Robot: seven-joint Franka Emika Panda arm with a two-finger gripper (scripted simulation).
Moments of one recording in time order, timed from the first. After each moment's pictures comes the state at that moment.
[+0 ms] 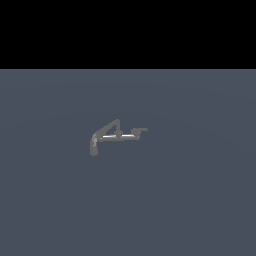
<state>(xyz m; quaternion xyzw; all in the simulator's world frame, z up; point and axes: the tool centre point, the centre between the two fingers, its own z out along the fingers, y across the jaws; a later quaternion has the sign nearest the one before) -0.222 0.021 0.459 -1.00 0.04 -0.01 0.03</state>
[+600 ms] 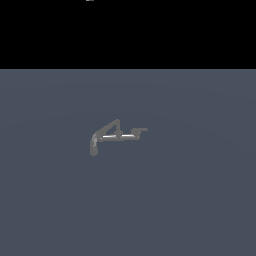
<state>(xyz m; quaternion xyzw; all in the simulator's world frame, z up) -0.163 0.047 0.389 -0.99 0.17 -0.01 0.02</state>
